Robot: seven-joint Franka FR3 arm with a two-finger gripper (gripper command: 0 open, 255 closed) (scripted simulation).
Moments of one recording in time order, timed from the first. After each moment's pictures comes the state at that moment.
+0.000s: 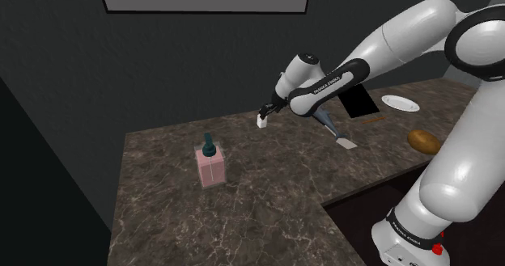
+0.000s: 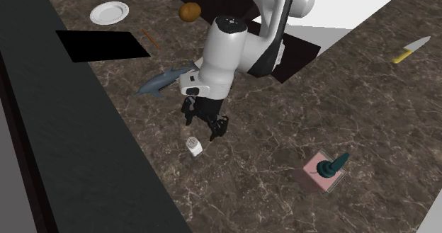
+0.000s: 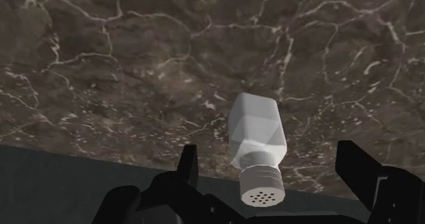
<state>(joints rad) -0.02 0.08 0.04 -2.34 -0.17 2.88 0.20</state>
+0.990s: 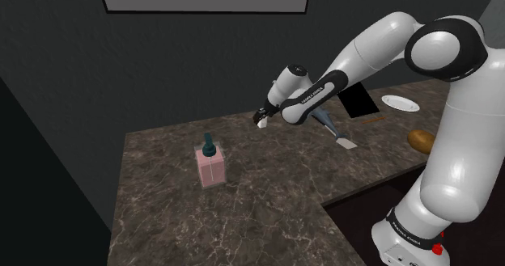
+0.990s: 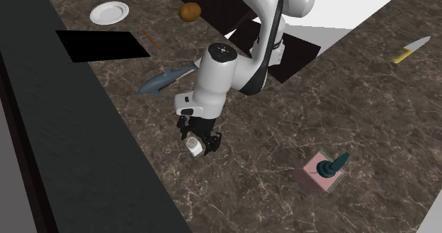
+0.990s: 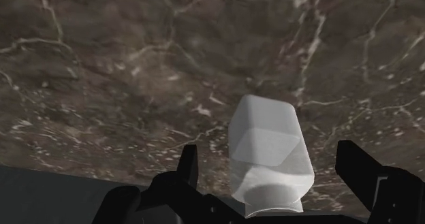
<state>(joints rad) 0.00 0.26 0.01 -2.23 -0.25 2.97 0.26</state>
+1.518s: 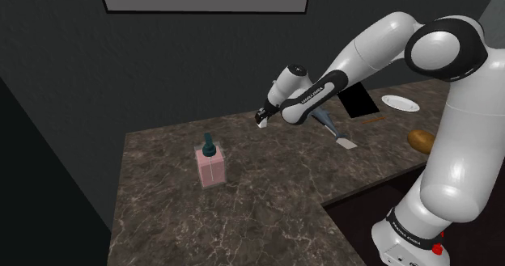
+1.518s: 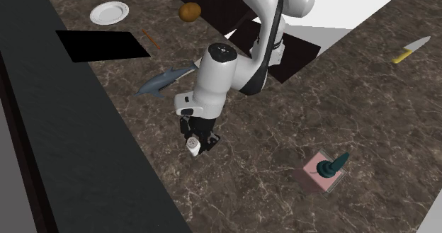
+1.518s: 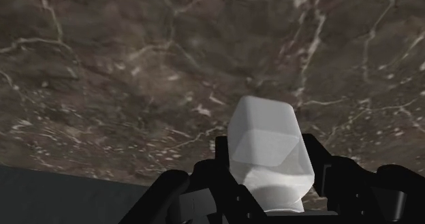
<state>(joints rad) 0.00 0.26 0.01 -2.23 -0.25 2.97 0.26</state>
